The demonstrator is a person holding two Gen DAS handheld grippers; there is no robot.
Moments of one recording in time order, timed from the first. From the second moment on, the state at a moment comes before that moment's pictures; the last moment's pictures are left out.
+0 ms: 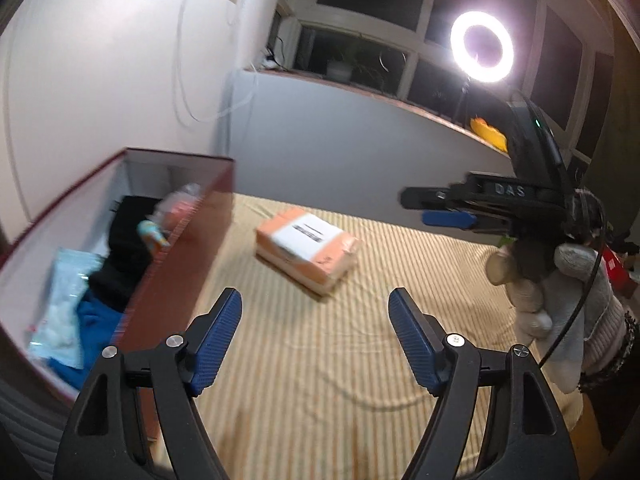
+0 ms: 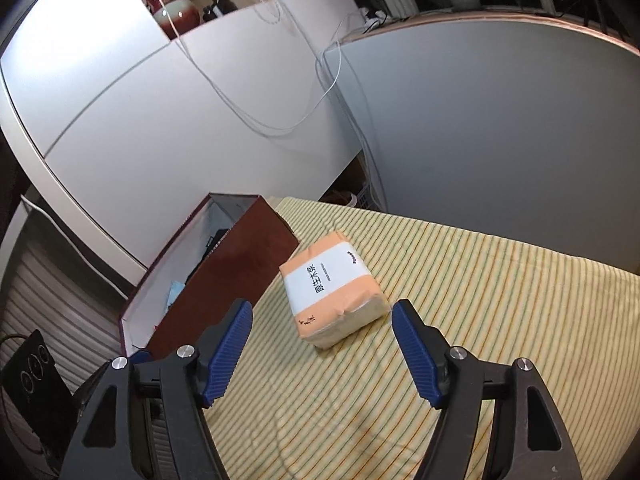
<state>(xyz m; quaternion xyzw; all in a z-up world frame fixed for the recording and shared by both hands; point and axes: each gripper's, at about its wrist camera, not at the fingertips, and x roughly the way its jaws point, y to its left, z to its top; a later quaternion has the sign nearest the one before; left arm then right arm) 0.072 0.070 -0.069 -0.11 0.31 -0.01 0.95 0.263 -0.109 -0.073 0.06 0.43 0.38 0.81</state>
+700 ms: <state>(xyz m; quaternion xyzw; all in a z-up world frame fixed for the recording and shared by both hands) 0.175 0.067 -0.132 -0.15 0.38 0.00 0.91 0.331 -0.048 -0.142 0.06 0.50 0.40 0.76</state>
